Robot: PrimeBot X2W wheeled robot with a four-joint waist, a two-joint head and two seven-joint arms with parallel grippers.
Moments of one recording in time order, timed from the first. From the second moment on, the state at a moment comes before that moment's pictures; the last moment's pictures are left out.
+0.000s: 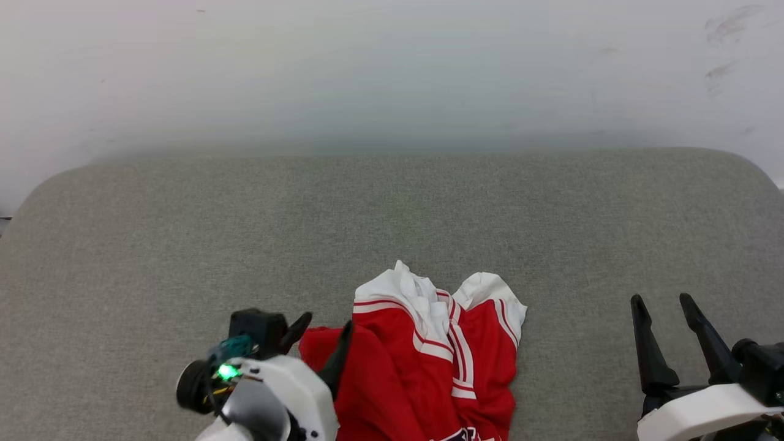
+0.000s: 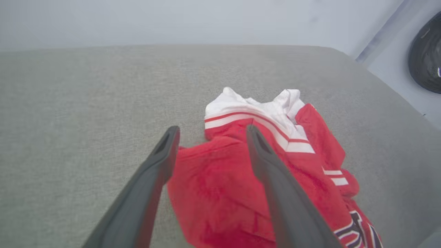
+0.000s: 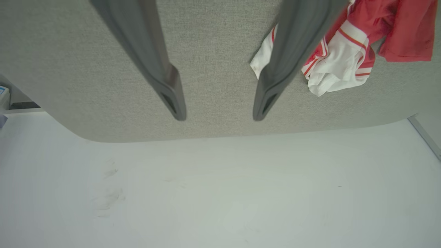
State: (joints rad) left arm -0.10 0.31 -0.44 0.02 -0.51 0.09 0.16; right arm 0.10 -0.05 -0.09 -0.11 0.19 0.13 -0.01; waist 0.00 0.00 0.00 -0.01
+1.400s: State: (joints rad) left arm -0.44 0.33 -0.56 0.22 -0.54 0.00 0.33; right arm 0.04 -0.05 -0.08 -0.03 0.24 0.13 -0.07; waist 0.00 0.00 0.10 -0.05
